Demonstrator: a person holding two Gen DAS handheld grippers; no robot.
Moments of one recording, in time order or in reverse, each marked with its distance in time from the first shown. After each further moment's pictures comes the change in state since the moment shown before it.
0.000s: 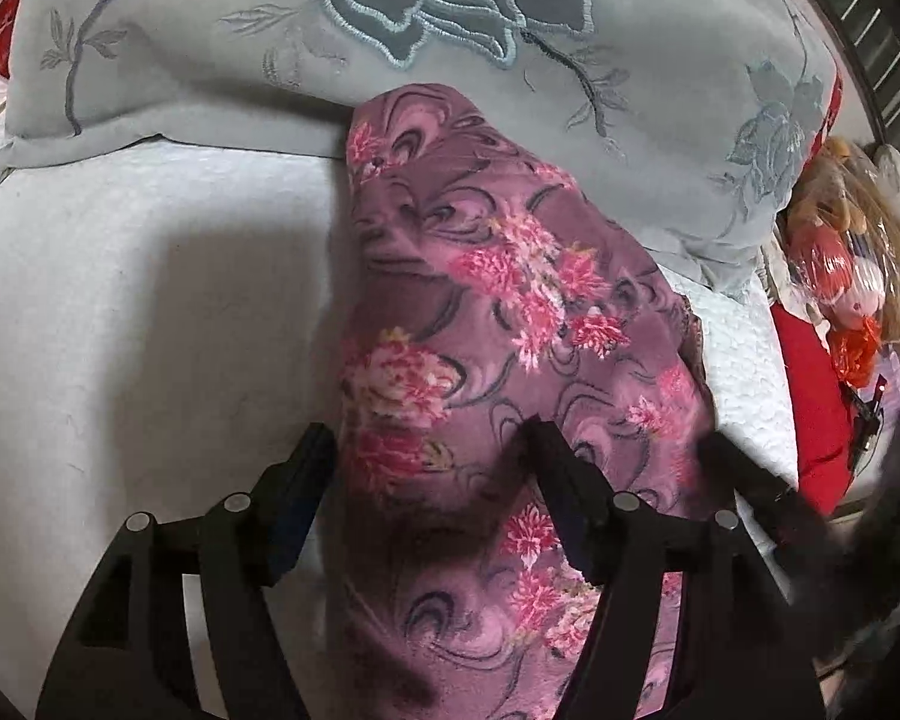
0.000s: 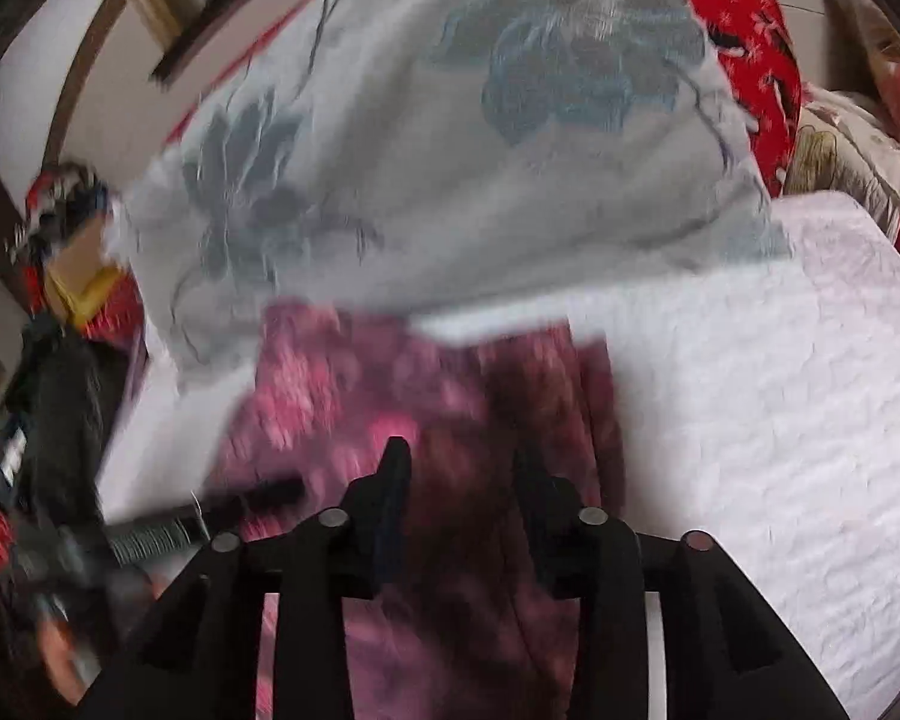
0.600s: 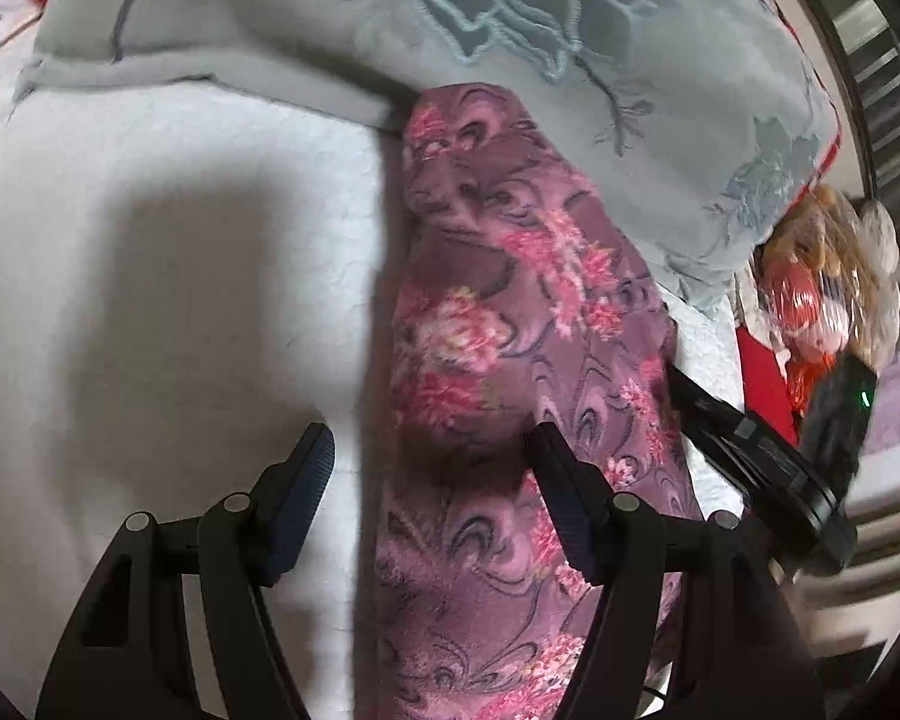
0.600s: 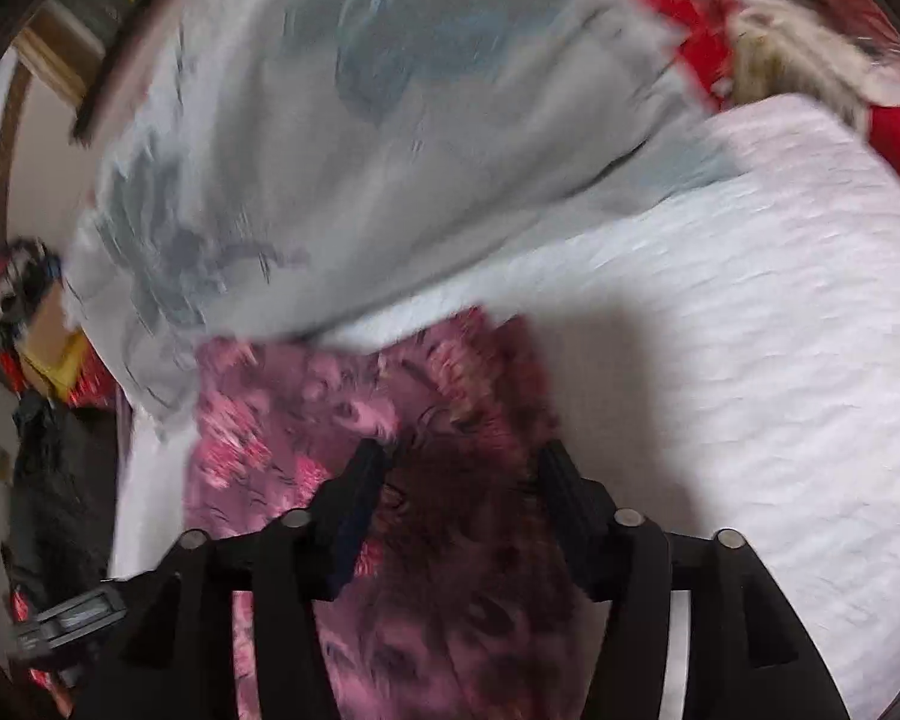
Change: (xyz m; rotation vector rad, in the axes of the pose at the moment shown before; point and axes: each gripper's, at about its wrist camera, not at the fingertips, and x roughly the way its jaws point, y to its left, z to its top) left arm -0.012 0.026 -0.004 -0.101 0.053 -0.116; right arm 0.032 -0.024 0.035 0.224 0.067 0.022
